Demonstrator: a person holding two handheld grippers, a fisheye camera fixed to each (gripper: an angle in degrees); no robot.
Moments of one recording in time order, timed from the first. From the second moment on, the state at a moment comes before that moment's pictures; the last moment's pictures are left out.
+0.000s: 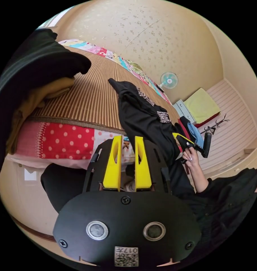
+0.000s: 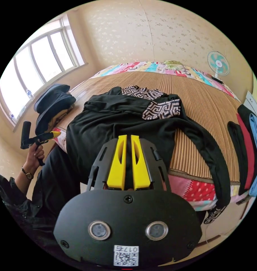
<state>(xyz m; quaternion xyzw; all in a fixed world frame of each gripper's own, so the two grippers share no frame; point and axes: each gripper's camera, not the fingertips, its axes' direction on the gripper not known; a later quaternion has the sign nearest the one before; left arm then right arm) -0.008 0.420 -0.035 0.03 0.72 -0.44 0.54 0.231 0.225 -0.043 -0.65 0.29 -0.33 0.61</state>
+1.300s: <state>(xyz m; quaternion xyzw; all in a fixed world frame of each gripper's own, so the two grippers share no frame) -0.051 0.413 -0.015 -0.09 0.75 -0.37 0.54 0.202 0.079 -0.087 -0.52 0.55 -0.27 0.60</state>
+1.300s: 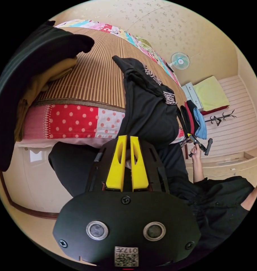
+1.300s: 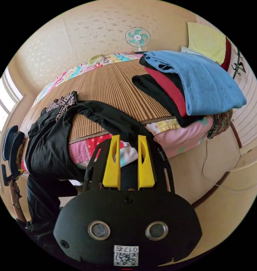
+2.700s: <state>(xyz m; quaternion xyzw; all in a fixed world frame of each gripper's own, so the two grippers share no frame) -0.094 0.430 -0.016 -0.09 0.75 -0.41 0.51 0.201 -0.266 -0.120 -0.49 0.12 0.06 0.86</state>
